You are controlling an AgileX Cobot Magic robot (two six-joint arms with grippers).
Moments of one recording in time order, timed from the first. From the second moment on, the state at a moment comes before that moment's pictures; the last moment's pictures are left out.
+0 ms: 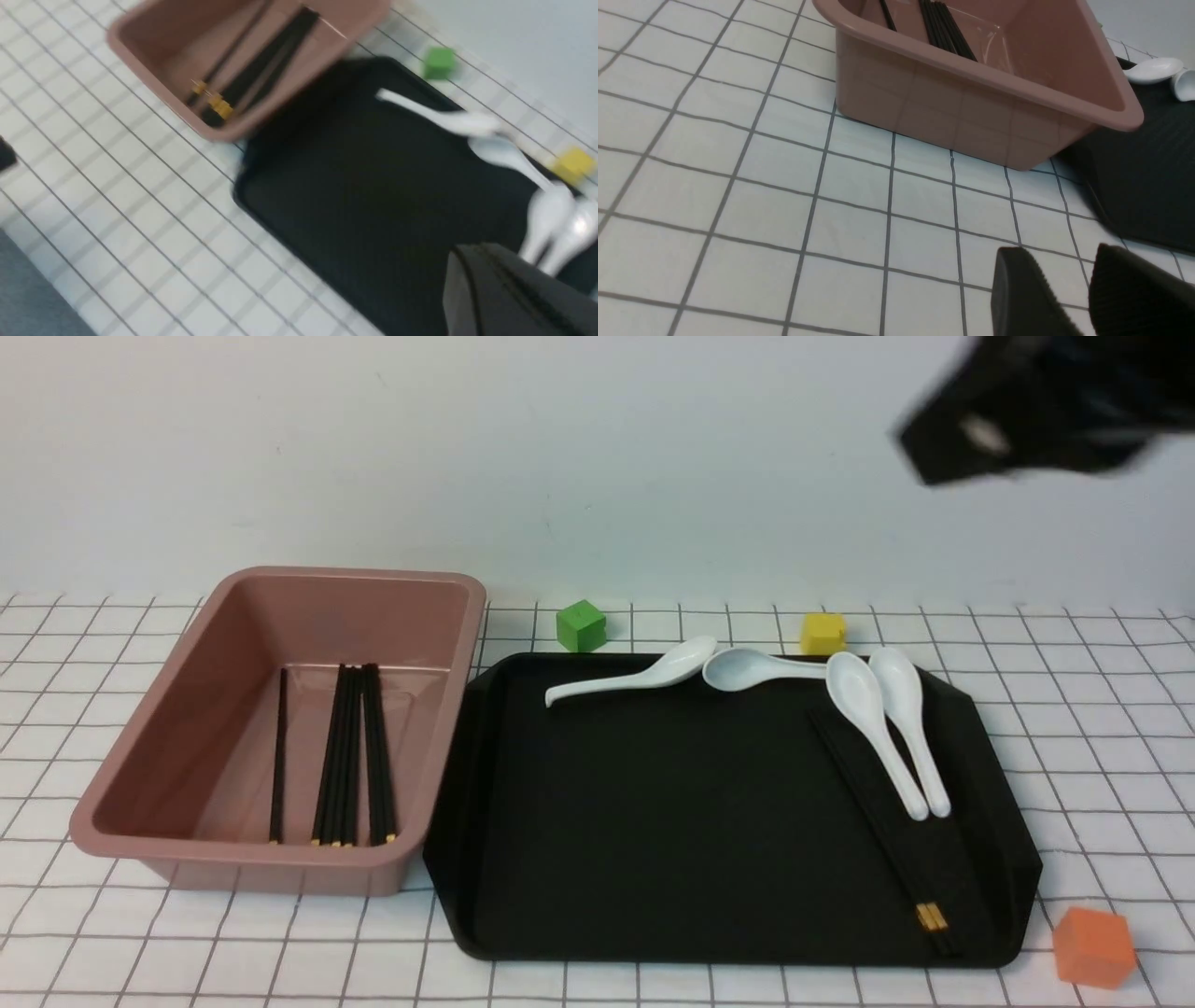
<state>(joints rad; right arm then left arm) 0.68 1.17 -1.60 -0.01 1.22 0.01 -0.08 -0.01 0.03 -0.11 0.40 -0.28</state>
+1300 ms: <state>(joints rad) 0.68 0.14 -0.36 -0.09 0.18 0.16 -0.08 -0.01 0.03 -0.11 0.40 -0.28</state>
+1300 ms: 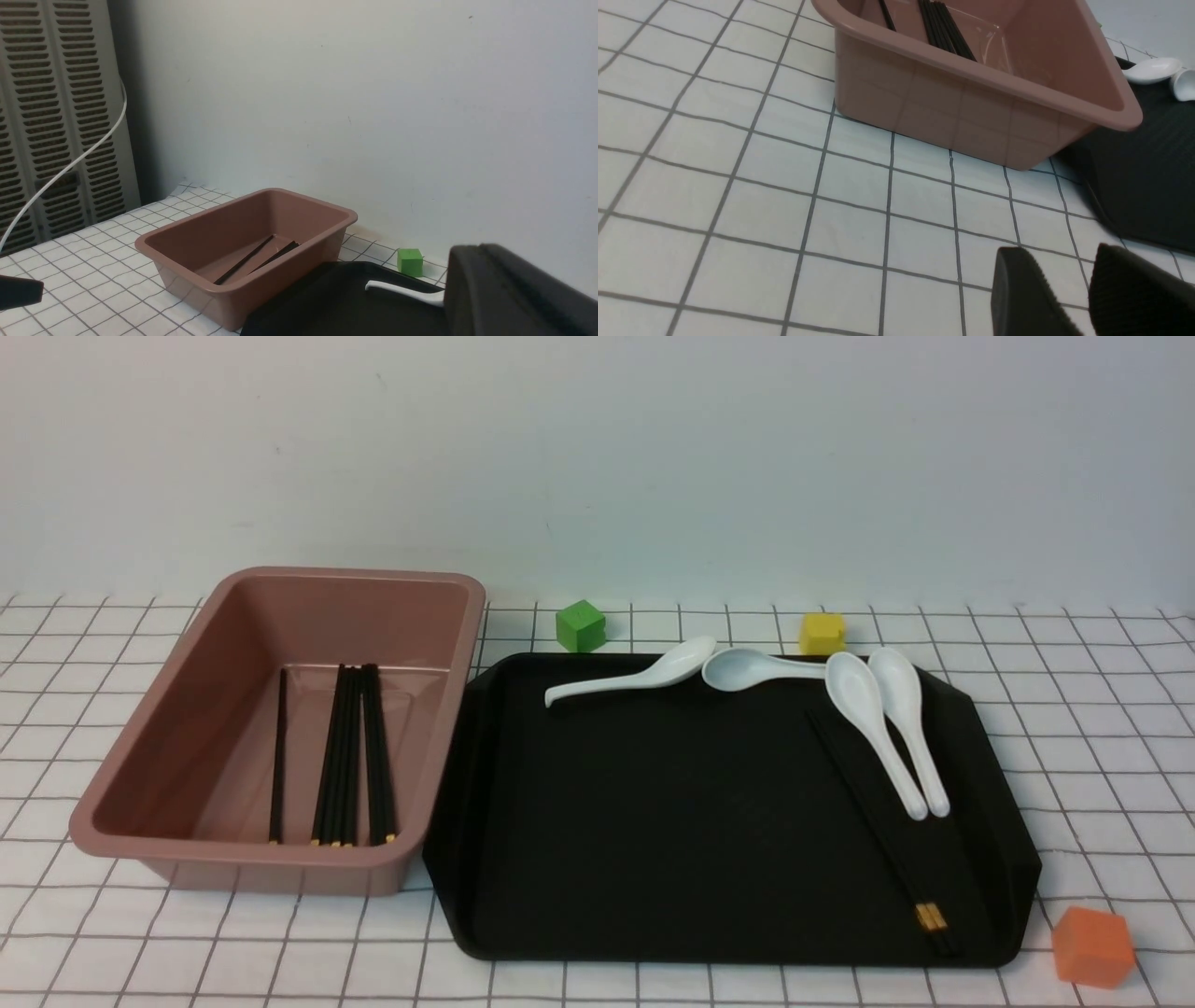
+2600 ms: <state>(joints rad) 0.10 -0.01 0.02 -0.03 0.34 0.09 -0.08 -0.01 0.03 -0.11 0.40 -0.28</state>
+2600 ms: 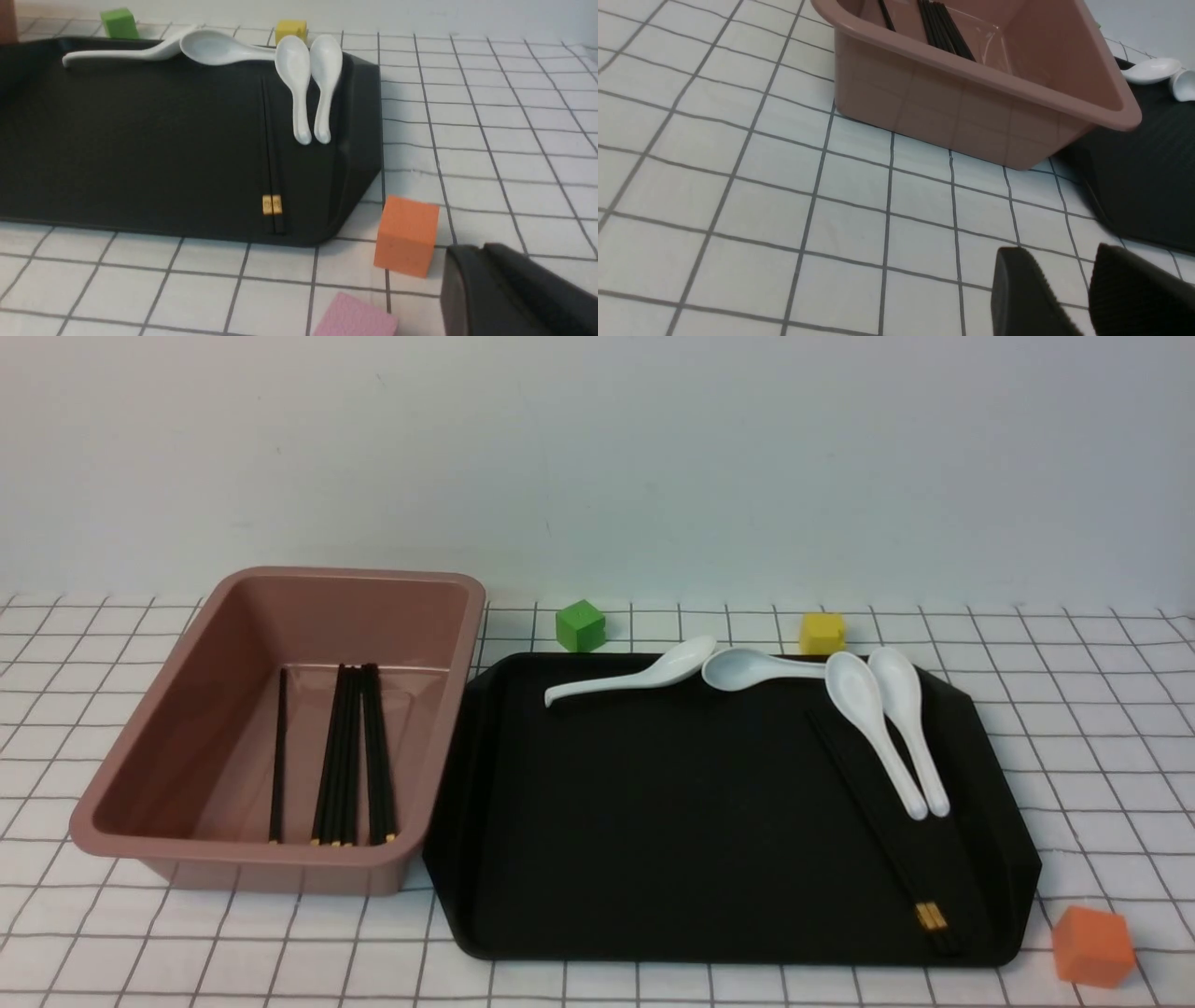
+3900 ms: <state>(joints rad) 0.10 -0.01 0.02 -0.03 0.36 0.09 -0.08 -0.01 0.03 -0.11 0.40 -0.28</state>
